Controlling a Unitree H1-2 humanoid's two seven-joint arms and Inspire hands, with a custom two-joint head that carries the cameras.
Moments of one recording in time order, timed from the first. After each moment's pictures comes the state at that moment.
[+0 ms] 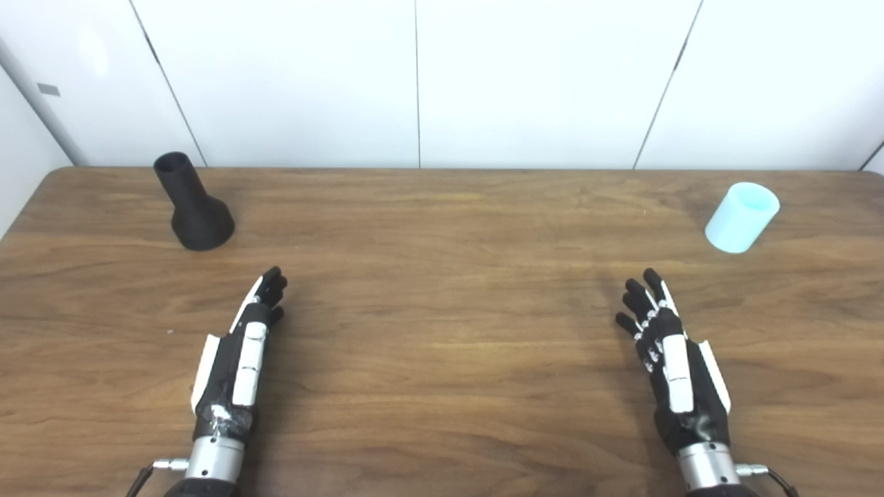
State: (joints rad) left arm 0.15 0.10 0.09 -0.20 -0.01 -0.02 -0.09; right arm 0.19 -0.05 -0.02 -0.21 0.05 -0.05 0.04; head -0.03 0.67
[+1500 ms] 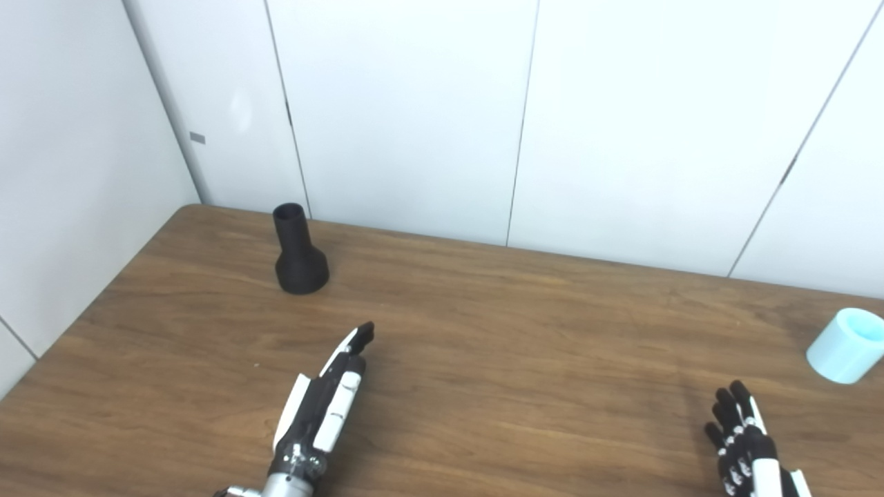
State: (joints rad) left arm 0.15 0.09 0.06 -0.20 0.08 -0.03 -0.06; right arm 0.17 -0.08 -0.03 -0.17 0.09 -0.09 0.08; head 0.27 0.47
